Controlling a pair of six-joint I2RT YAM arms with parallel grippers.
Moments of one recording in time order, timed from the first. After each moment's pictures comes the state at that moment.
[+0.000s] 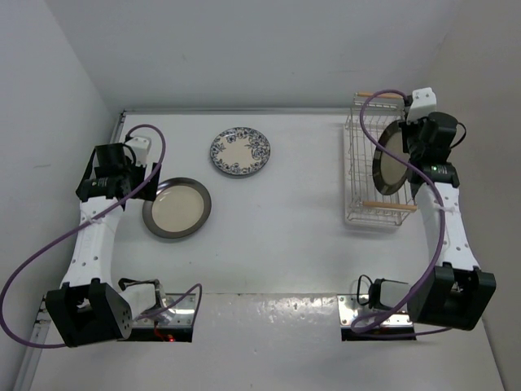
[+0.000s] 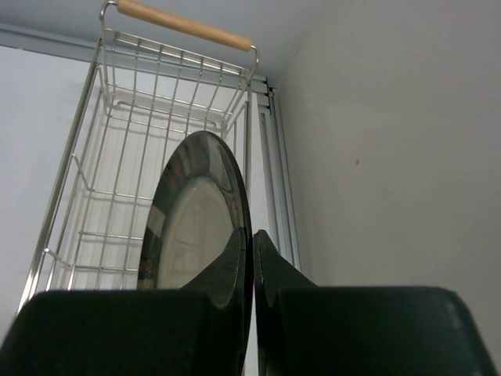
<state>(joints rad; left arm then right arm) 0.18 1.12 1.03 -0.67 -0.02 0.34 -0.19 1.24 1.09 -0.14 0.05 -0.38</state>
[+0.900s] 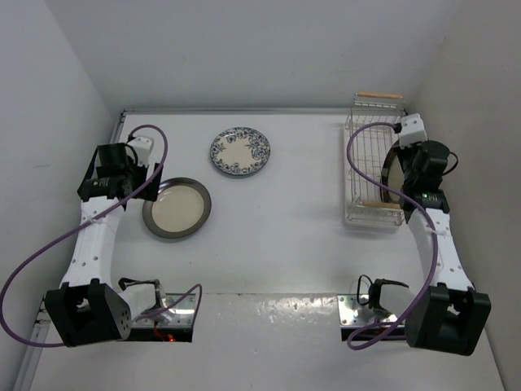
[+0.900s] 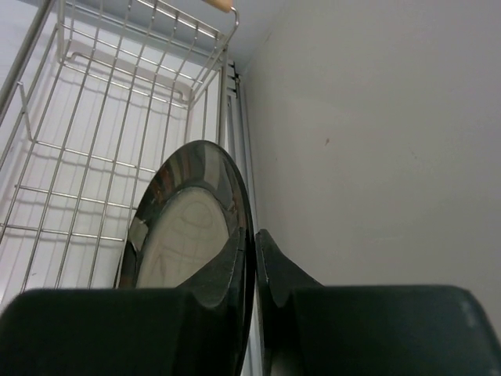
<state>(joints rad) 0.16 1.12 1.03 -0.67 -0.02 0.34 -0.19 1.09 0.80 0.06 0.10 -0.56</state>
